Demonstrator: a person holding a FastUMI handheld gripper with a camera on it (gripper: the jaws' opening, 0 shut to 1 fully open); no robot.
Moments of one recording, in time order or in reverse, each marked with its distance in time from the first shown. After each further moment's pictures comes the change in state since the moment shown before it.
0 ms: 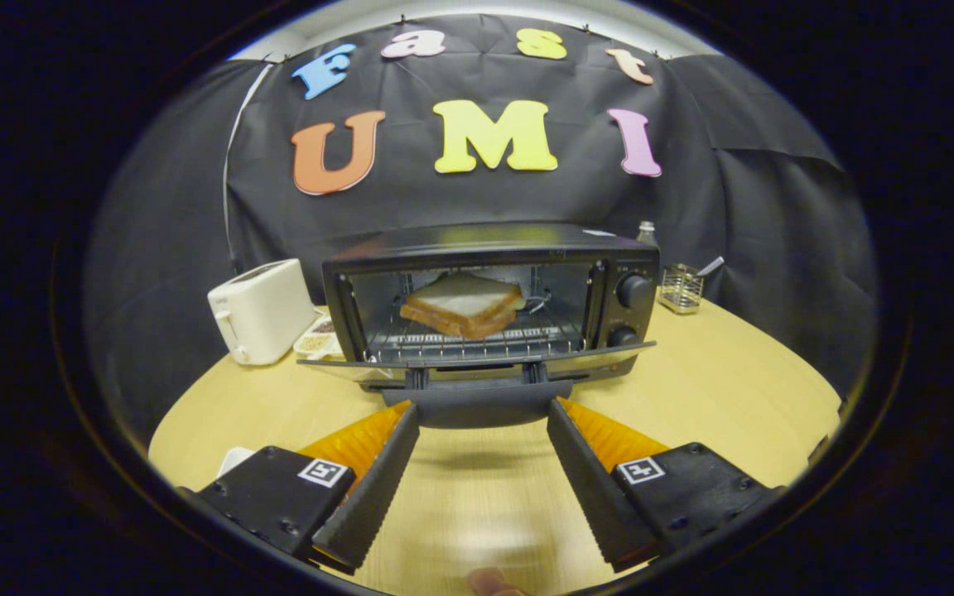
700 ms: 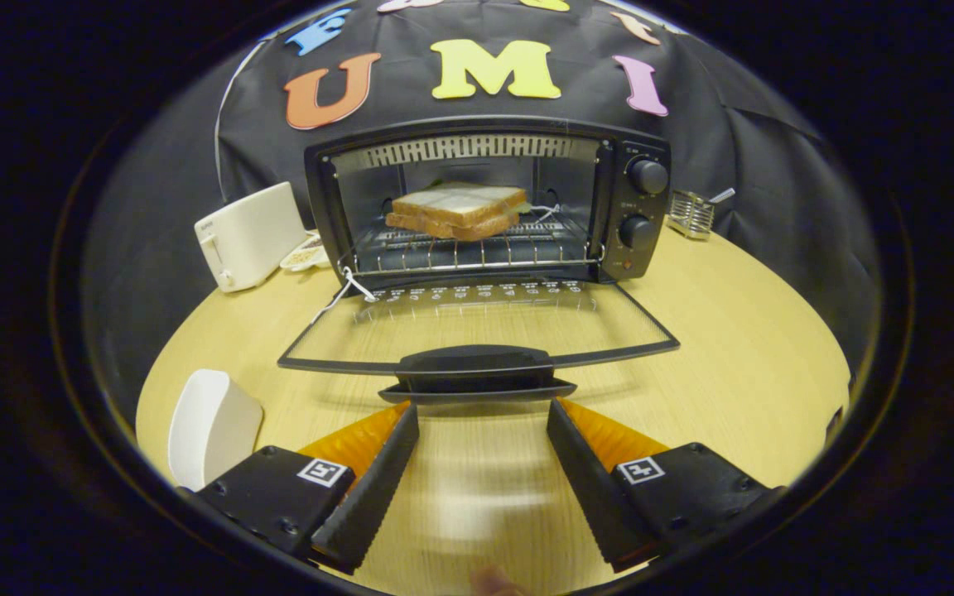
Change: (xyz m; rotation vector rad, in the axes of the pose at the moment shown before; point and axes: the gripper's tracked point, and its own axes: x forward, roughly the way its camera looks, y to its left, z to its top) arm -0.003 -0.008 -0.105 -0.007 0.262 0.005
